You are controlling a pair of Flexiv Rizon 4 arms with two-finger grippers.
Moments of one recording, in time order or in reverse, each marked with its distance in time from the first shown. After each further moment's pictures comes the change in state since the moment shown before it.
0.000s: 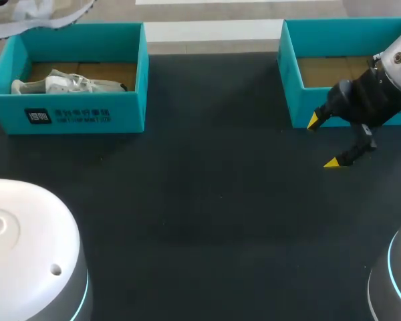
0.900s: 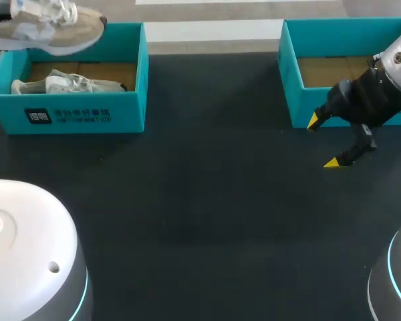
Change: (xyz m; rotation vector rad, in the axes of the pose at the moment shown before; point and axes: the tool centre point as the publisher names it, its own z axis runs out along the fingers) left arm -0.016 -0.008 0.025 -0.061 0.029 0.279; right arm 0.000 0.000 0.000 0.000 0.000 0.000
